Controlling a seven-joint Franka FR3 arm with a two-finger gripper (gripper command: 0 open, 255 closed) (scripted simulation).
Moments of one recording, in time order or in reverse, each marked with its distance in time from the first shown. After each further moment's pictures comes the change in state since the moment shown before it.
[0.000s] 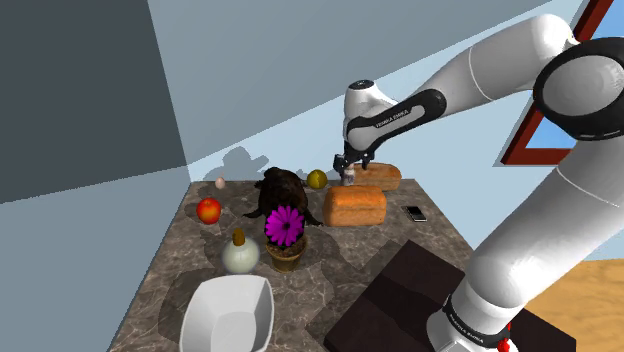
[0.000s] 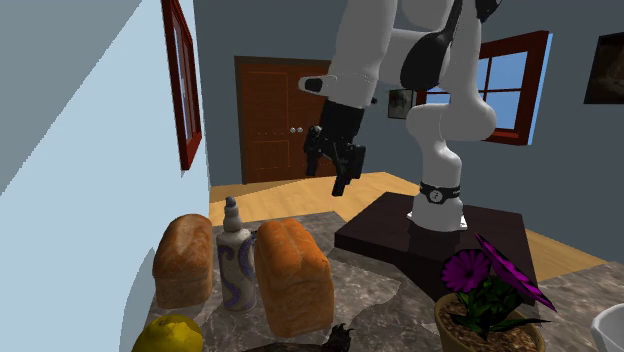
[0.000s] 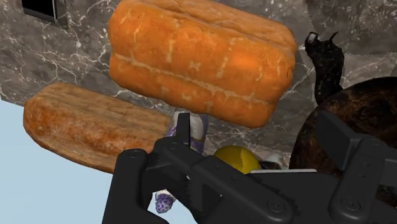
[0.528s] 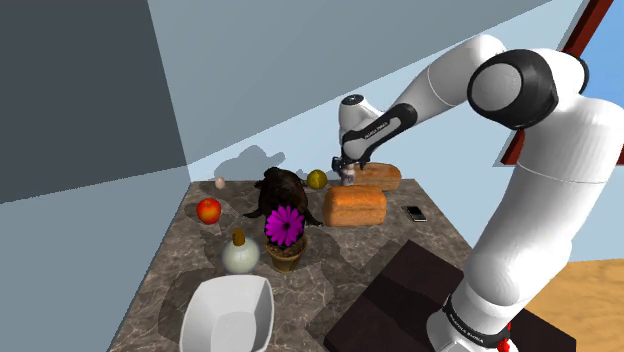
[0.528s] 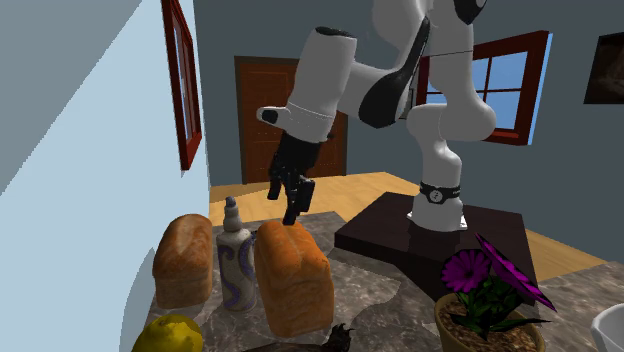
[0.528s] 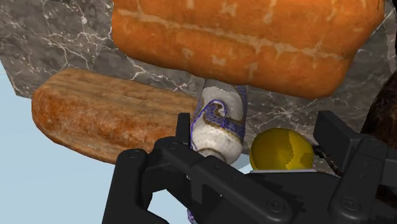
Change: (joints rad) arm -0.045 0.264 -0.047 0.163 -0.145 0.124 0.160
